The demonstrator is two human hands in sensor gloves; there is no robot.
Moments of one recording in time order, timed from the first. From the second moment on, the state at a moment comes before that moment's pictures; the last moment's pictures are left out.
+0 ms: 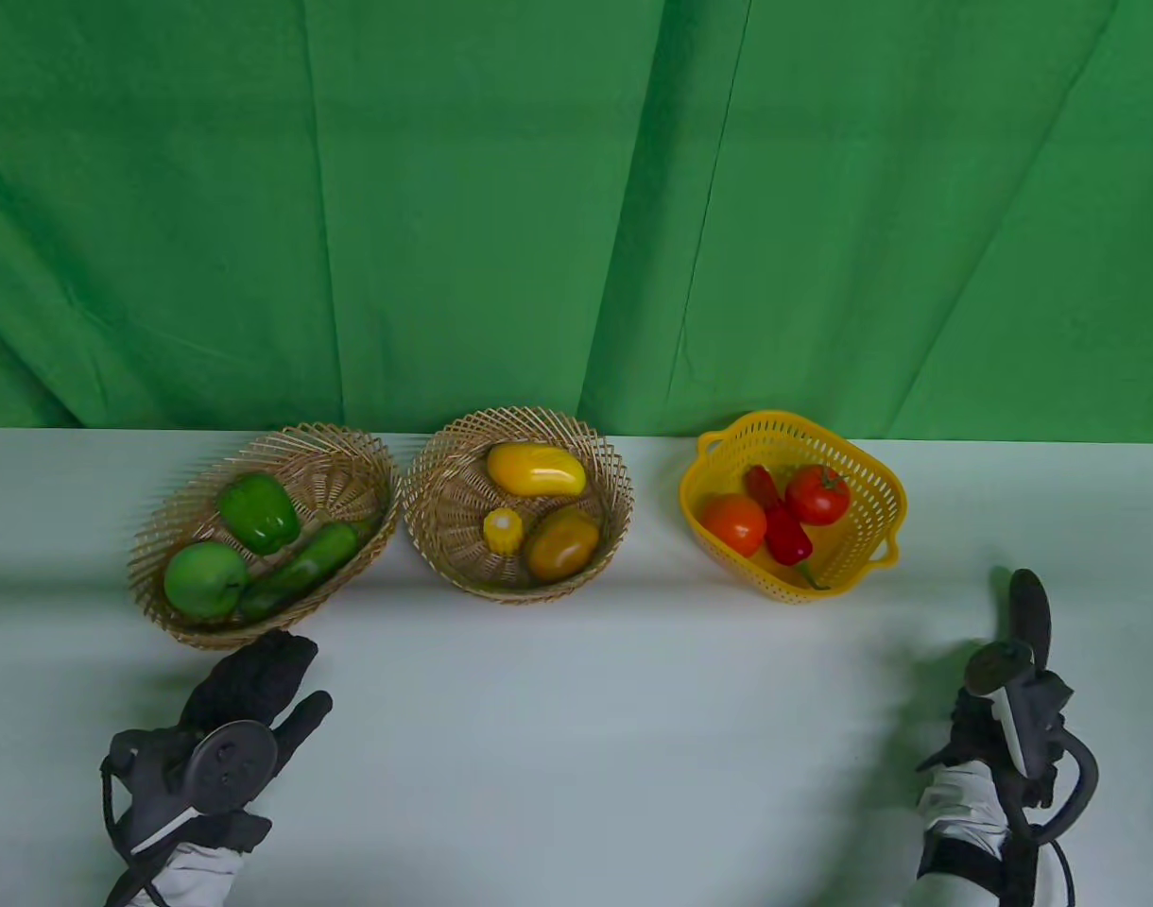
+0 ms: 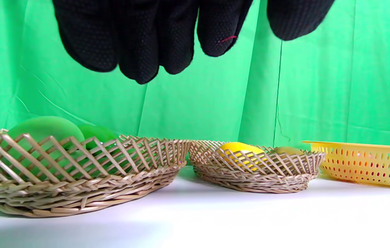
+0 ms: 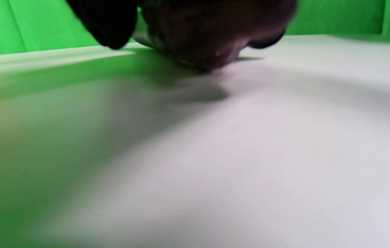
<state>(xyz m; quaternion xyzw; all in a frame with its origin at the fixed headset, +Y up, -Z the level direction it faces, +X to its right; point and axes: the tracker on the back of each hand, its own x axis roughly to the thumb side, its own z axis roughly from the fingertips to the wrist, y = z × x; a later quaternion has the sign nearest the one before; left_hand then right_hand) -0.296 -0.694 -0.253 0.12 -0.09 0.04 0.99 0.401 -0.775 -0.351 -0.39 0.05 0.92 0.05</state>
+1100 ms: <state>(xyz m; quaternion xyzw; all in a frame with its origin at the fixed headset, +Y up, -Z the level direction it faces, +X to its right) -0.300 -0.693 -0.253 0.14 -0.09 0.05 0.99 0.372 -0.739 -0.377 -0.35 -0.04 0.93 0.08</state>
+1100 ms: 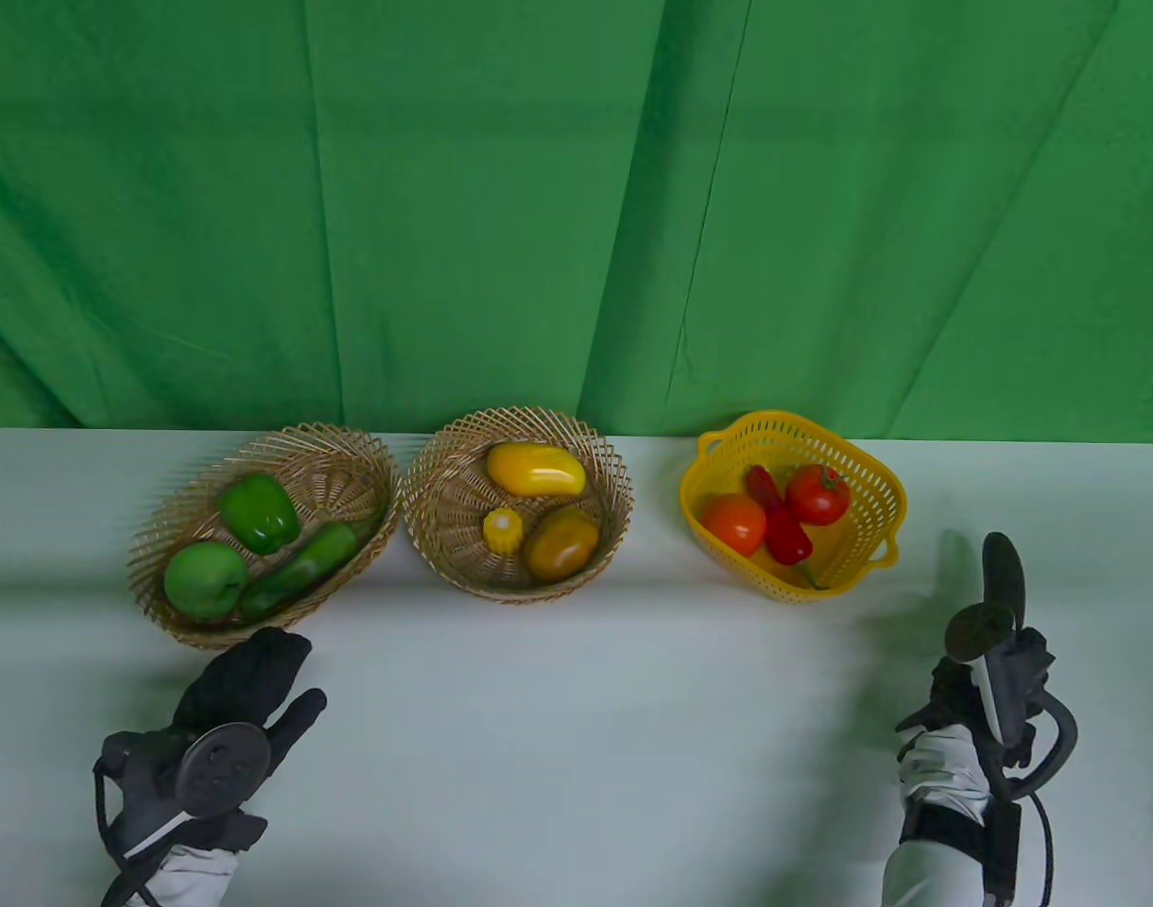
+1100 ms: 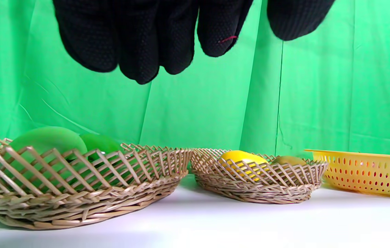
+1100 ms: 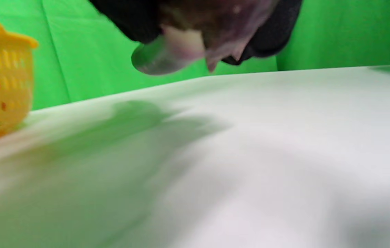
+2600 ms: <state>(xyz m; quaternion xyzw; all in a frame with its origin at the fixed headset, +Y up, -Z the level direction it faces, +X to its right) -0.300 -0.696 -0.252 0.14 -0.09 0.05 0.99 0.217 -0.688 -0.438 -0.18 -0.03 0.98 0.07</state>
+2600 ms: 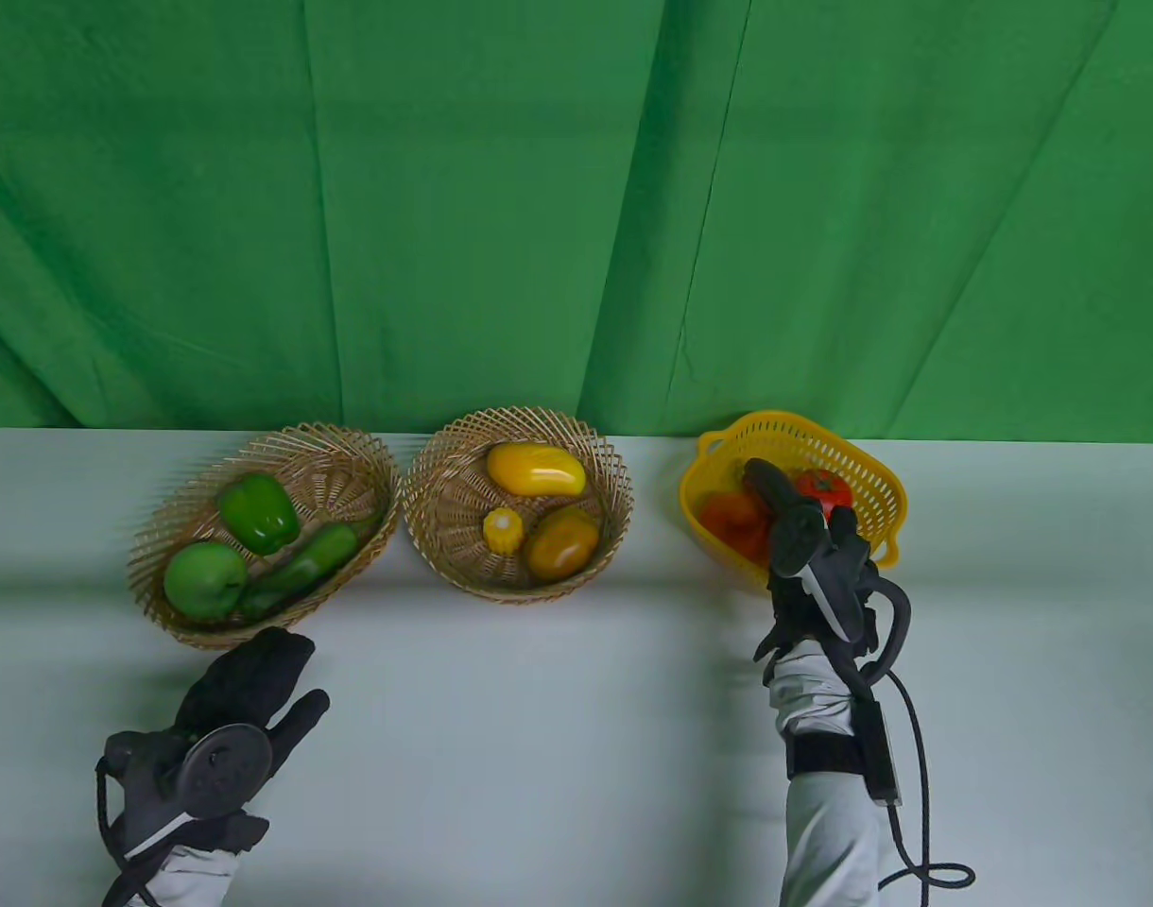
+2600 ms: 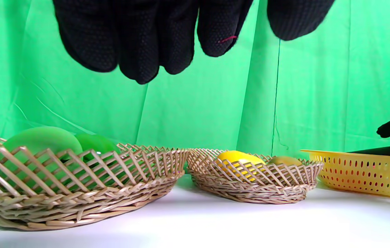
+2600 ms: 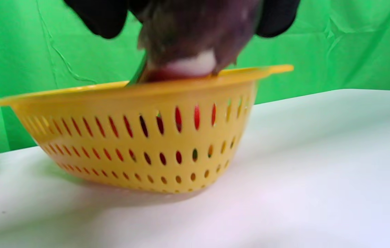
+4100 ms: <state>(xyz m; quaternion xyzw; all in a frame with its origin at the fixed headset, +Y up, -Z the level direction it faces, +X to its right) -0.274 -0.711 -0.254 0.10 -0.15 0.07 0.98 0.109 -0.711 -0.267 0.12 -0.06 0.99 0.10</state>
